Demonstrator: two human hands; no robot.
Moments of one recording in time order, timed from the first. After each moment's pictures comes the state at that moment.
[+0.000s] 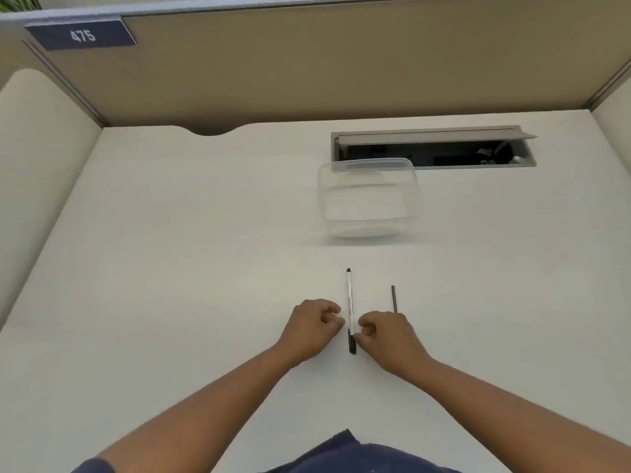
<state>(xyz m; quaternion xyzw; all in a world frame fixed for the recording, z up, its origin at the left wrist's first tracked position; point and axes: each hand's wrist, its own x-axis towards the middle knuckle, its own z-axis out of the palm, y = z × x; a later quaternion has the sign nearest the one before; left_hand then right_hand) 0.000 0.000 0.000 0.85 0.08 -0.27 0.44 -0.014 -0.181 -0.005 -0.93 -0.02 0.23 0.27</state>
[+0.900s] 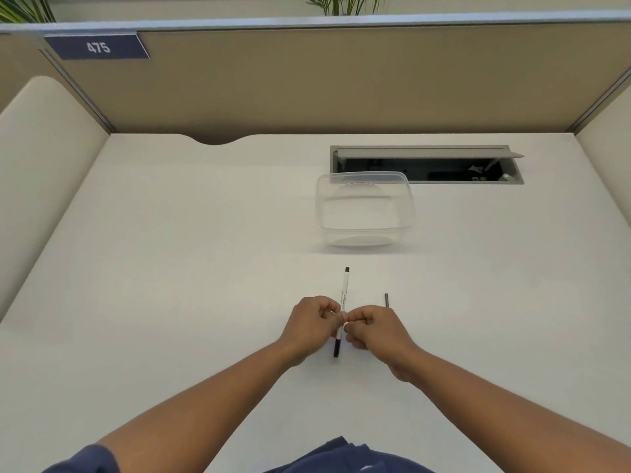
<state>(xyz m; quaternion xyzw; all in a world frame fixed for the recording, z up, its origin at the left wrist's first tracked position) 0.008 -0.012 0.013 0.80 0.12 -0.24 0.53 -0.005 -0.178 0.027 -0.73 0.18 0.30 0.59</state>
